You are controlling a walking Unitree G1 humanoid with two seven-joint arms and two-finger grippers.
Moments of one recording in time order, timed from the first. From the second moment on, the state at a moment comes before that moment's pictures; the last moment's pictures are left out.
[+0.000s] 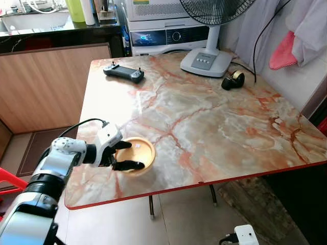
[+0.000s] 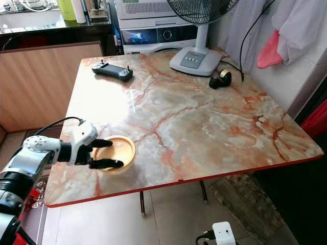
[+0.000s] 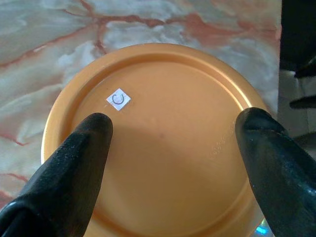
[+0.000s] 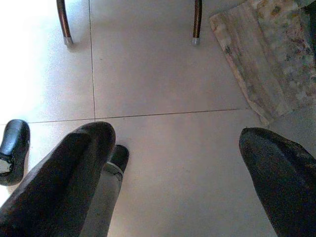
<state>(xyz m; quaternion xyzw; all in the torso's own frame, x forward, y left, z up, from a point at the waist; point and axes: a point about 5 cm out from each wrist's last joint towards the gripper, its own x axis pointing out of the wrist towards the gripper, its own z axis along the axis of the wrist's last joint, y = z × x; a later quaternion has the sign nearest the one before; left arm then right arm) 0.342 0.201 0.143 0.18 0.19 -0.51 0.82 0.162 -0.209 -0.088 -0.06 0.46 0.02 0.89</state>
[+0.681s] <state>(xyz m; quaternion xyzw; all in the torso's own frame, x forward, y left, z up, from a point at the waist) 0.308 0.251 0.156 0.34 0.24 -0.56 0.72 0.160 -0.212 -0.088 -0.06 0.46 0.02 0.89</state>
